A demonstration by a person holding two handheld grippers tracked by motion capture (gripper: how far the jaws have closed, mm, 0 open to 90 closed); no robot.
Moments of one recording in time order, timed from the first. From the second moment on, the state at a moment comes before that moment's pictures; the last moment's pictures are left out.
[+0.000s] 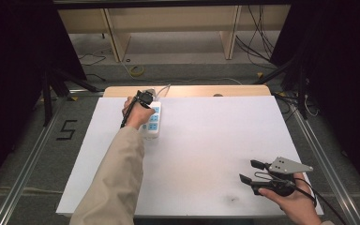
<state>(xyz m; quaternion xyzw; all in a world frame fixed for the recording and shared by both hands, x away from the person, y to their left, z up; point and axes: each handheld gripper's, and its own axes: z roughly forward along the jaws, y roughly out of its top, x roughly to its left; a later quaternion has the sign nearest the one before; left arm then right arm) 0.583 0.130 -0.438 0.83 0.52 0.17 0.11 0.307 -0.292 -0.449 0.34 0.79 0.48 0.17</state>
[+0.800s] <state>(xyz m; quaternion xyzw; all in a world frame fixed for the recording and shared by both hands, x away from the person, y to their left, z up) 0.581 0.134 -0.434 0.83 0.51 0.19 0.13 0.307 -0.292 -0.449 0.34 0.79 0.48 0.17</state>
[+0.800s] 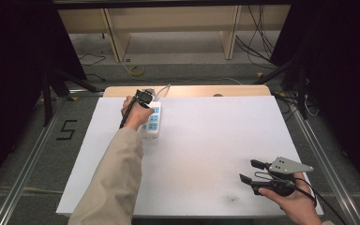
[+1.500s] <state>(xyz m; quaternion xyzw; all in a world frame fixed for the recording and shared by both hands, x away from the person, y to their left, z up) 0.561 0.150 -0.399 0.82 0.49 0.21 0.20 0.307 -0.292 -0.448 0.34 0.79 0.48 0.17</state>
